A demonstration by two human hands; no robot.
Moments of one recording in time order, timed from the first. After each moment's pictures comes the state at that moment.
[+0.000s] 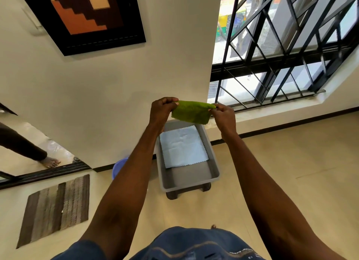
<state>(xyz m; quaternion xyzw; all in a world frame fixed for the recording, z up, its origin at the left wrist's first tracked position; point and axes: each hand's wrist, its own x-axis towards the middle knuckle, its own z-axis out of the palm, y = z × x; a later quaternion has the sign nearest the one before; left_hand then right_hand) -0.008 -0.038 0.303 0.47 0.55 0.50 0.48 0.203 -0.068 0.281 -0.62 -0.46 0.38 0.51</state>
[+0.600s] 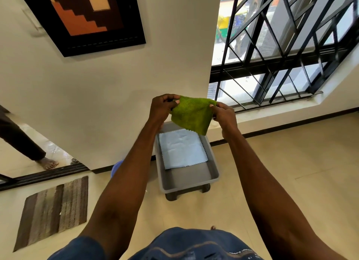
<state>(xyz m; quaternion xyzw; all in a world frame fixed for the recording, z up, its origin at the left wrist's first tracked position) -0.012 -0.026 0.309 0.50 0.52 0.49 0.49 0.202 -0.067 0.296 -0.58 -0.39 0.47 0.54</state>
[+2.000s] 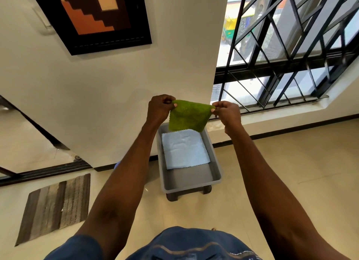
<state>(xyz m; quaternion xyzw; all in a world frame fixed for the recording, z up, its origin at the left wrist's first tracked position) -0.032 -0.022 0.306 0.57 0.59 0.45 0.36 0.204 -0.052 0.301 -0.63 -0.40 0.44 0.50</state>
